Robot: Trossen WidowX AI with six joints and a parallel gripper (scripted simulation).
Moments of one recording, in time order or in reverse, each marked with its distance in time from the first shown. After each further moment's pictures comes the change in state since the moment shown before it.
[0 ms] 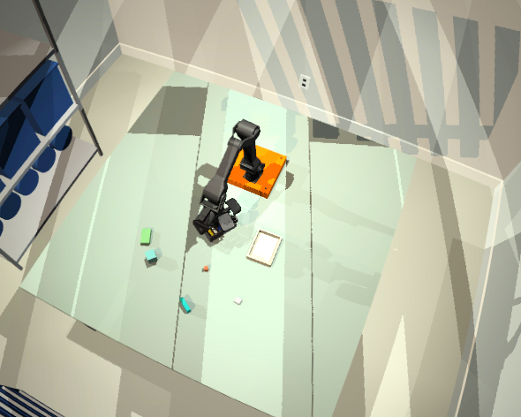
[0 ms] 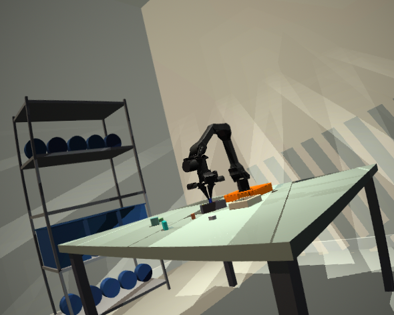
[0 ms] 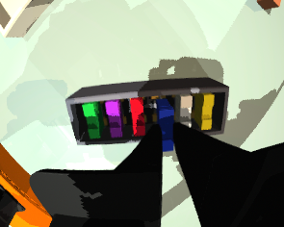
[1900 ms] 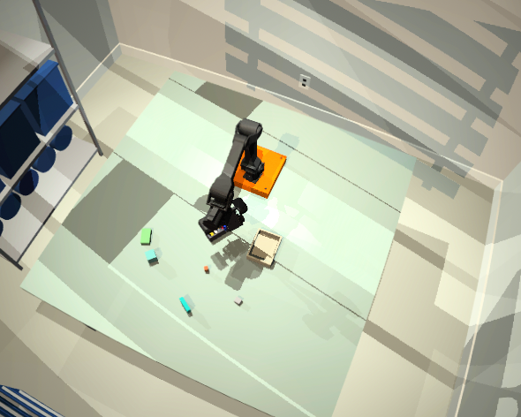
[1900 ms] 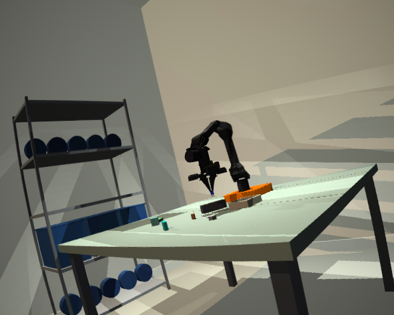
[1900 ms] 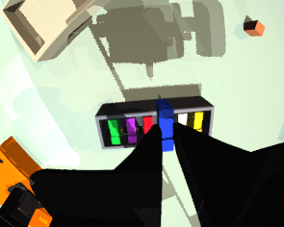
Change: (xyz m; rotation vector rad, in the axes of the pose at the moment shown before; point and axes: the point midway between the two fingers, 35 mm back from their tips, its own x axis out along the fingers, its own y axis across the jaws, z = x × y) arm -0.039 0.009 0.030 0.002 -0.011 -0.010
